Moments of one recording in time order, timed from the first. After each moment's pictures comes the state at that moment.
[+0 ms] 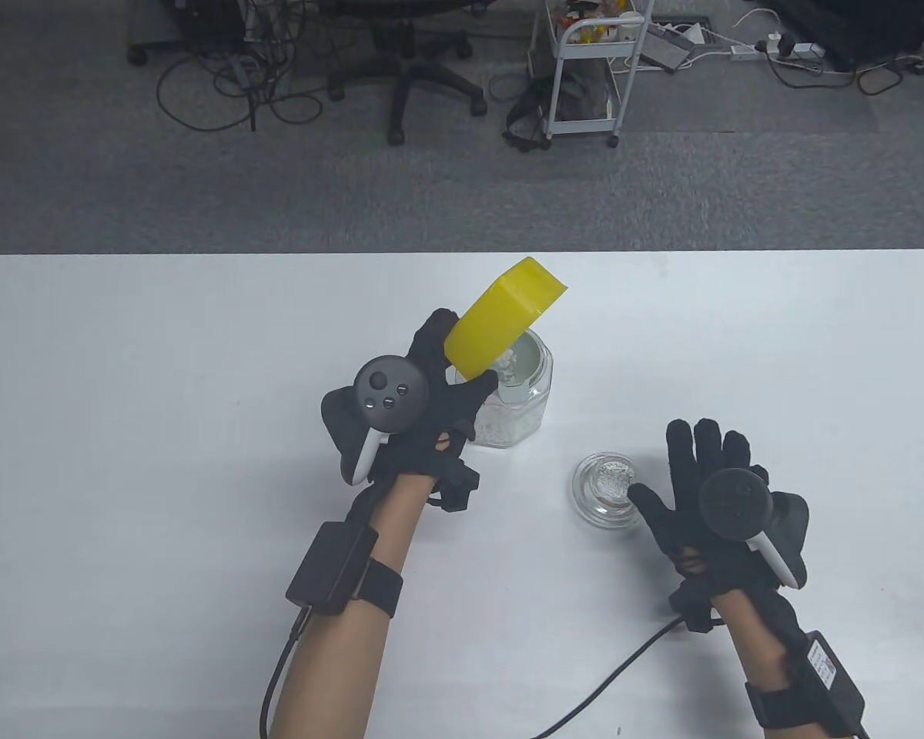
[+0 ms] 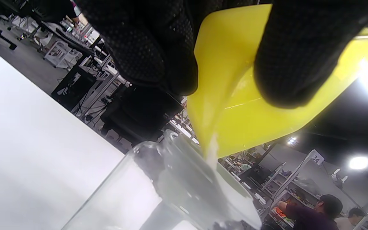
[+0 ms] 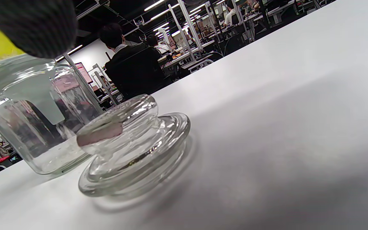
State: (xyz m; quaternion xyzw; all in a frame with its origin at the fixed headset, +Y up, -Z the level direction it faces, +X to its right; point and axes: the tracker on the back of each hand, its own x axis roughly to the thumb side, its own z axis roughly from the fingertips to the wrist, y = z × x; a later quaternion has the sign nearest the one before) left_hand -0.098 -0.638 -0.301 0.09 -0.02 0.35 0.93; right_hand 0.268 -0.732 -0.221 -0.03 0.03 0.98 0.21
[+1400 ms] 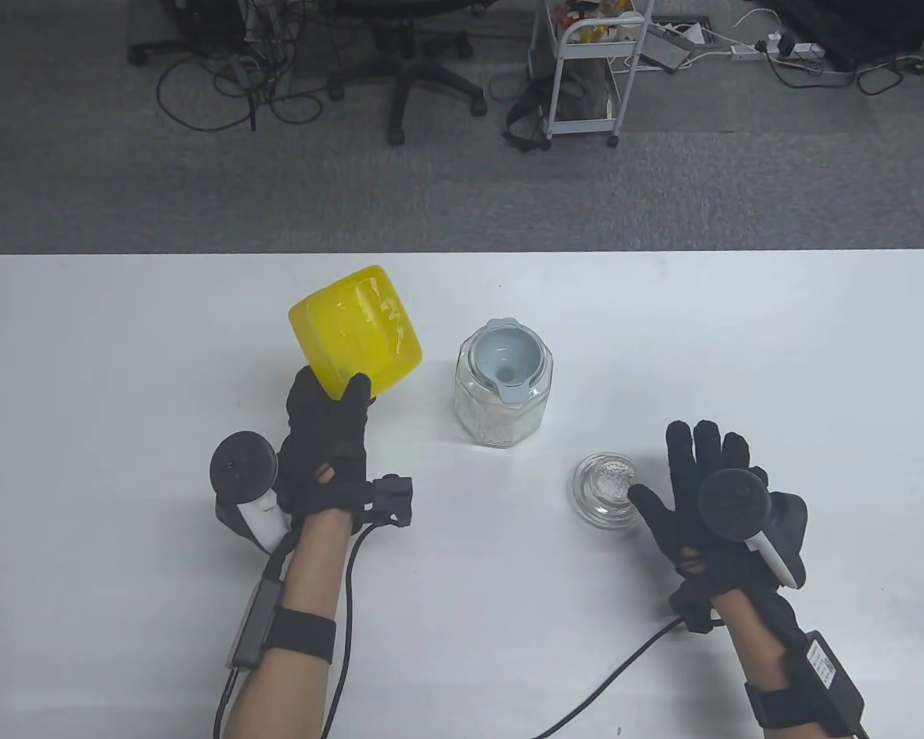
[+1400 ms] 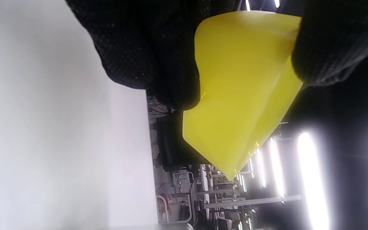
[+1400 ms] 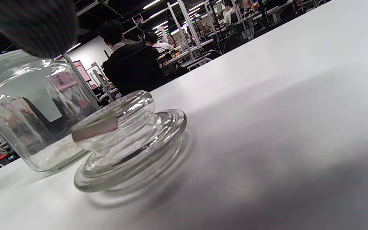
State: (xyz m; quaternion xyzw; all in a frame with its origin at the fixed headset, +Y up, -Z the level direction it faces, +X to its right) left_hand -0.218 -0.722 -0.254 0.09 0.19 0.64 0.73; right_hand 0.267 -0.733 -0.221 -0.04 0.03 0.98 0.21
